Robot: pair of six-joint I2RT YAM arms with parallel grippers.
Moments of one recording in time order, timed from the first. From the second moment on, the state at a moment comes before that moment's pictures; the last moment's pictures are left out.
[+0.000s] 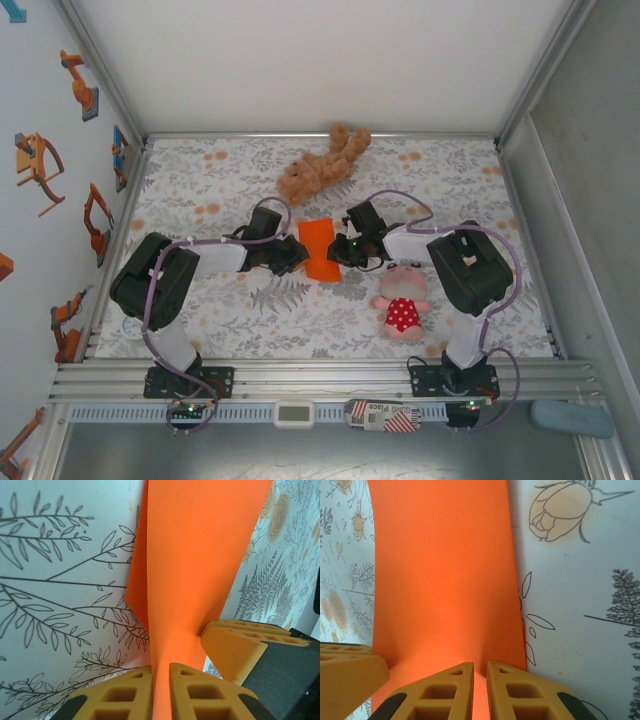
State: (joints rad) left arm -0.60 1.75 0.83 0.00 0.45 -1.07; right arm 0.58 1.88 0.99 -0.12 -0.43 0.75
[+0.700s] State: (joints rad) left arm -0.53 1.73 0.81 0.03 0.48 -1.13; right arm 0.58 1.54 0.90 -0.09 -0.31 0.50
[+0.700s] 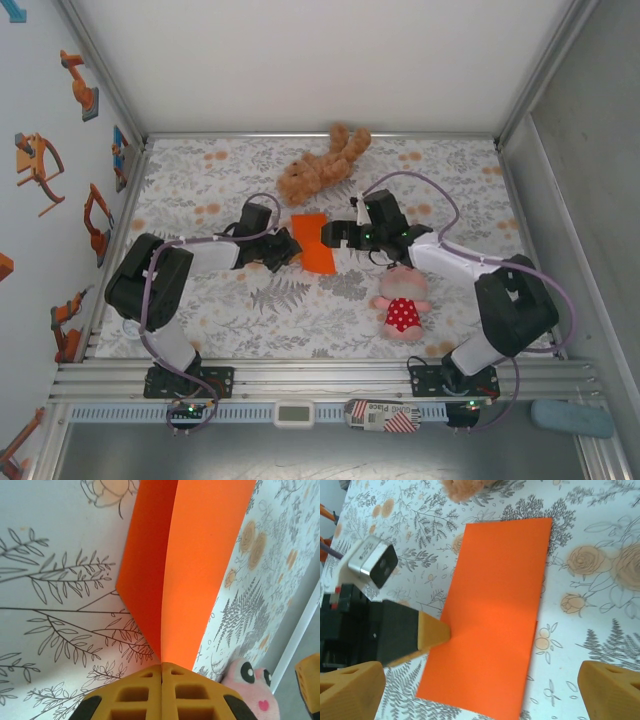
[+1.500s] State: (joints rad) left arm -0.51 1.73 0.88 -0.06 0.54 -1.17; right arm 0.82 1.65 0.82 0.06 -0.17 -0.13
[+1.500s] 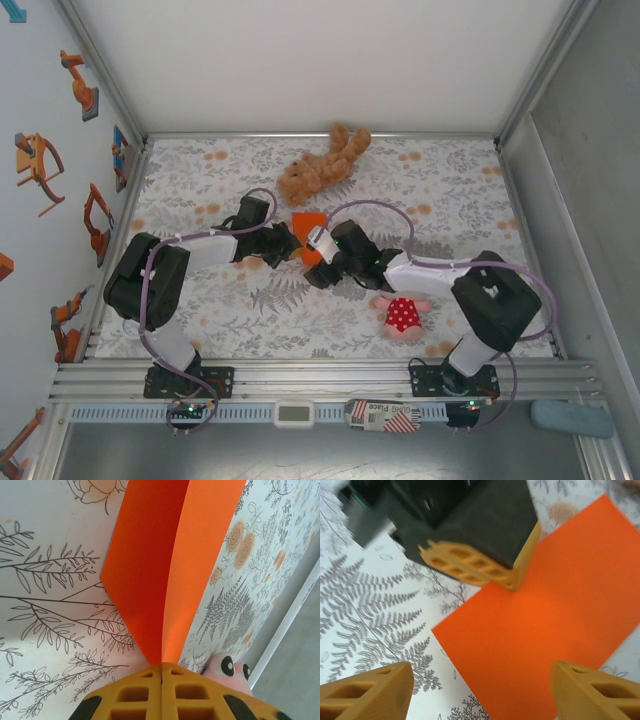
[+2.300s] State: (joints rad) left arm -0.51 1.73 0.88 -0.06 0.54 -1.18; right arm 0.83 1.70 0.82 0.21 -0.13 -0.23
